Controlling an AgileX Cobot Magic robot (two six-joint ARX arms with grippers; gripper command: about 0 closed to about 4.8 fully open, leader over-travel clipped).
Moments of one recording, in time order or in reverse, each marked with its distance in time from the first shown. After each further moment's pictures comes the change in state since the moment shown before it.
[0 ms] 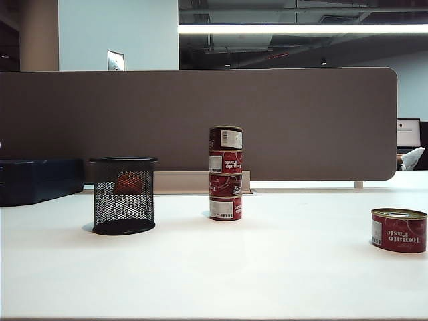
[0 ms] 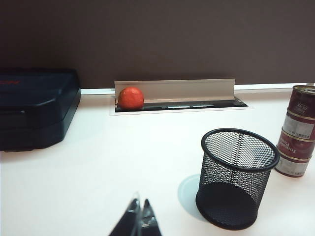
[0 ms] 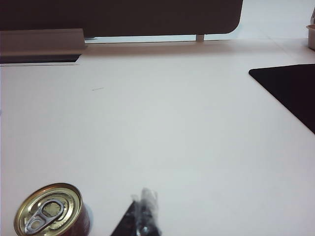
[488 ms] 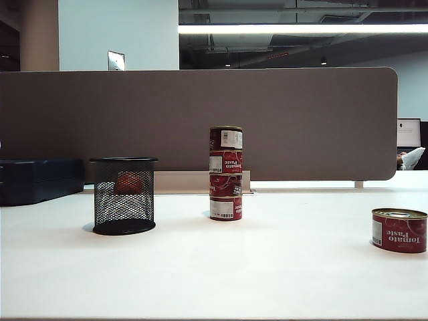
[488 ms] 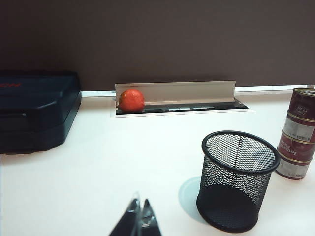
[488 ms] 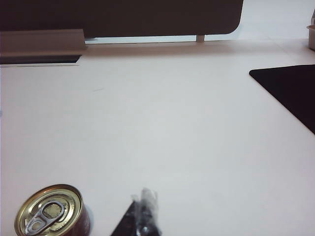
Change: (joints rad) left arm 0.000 0.000 0.000 0.008 0.000 0.002; right arm 0.000 0.000 0.000 0.002 -0.001 0.000
